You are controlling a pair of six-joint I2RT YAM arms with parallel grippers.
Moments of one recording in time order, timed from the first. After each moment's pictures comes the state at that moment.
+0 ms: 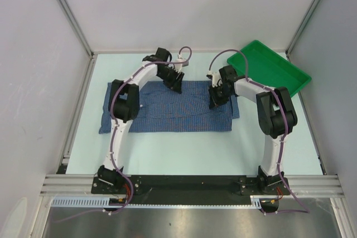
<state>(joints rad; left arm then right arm) -0.34 2.44 2.09 -0.80 0.61 0.39 0.32 1.99 1.35 -0.47 -0.39 -0.03</state>
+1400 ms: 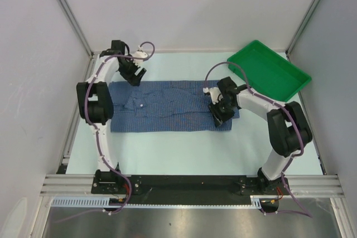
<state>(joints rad) -0.01 2.20 1.91 -0.84 0.33 0.77 0.43 1.71 1.13 -0.68 -0.28 -0.18</state>
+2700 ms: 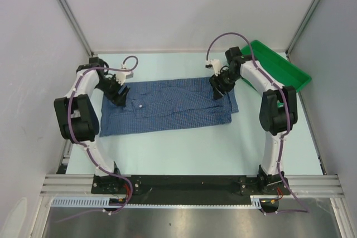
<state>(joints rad) 0.16 1.86 1.52 -1.00 0.47 0.93 0.27 2.00 1.70 -0.95 -0.46 -0.54</state>
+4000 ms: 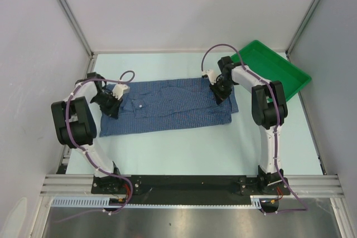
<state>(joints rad) 0.23 1.81 1.23 -0.91 0.38 0.93 0.30 2.18 1.71 -0.88 -0.32 -0.52</state>
